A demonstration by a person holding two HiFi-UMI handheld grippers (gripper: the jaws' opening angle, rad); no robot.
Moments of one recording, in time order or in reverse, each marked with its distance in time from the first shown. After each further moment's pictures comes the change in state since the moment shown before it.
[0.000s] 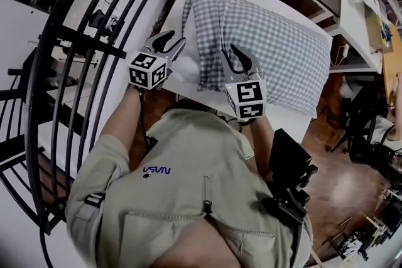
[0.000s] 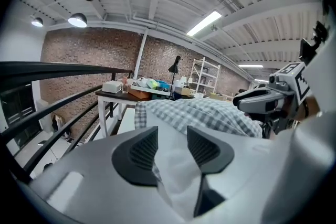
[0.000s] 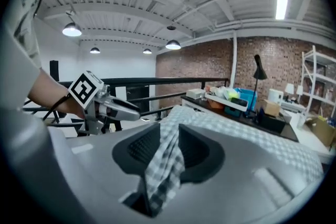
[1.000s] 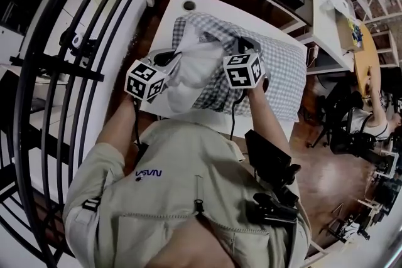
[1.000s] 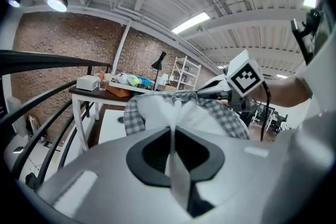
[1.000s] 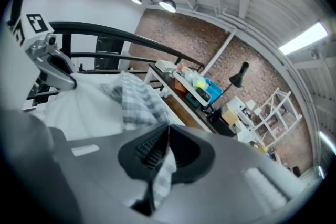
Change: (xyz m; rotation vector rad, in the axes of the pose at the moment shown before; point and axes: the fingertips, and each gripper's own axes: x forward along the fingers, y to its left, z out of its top) left arm 0.036 0.001 0.021 0.046 0.047 -0.260; right arm 0.068 -0.124 0.015 -0.260 0.425 -0.400
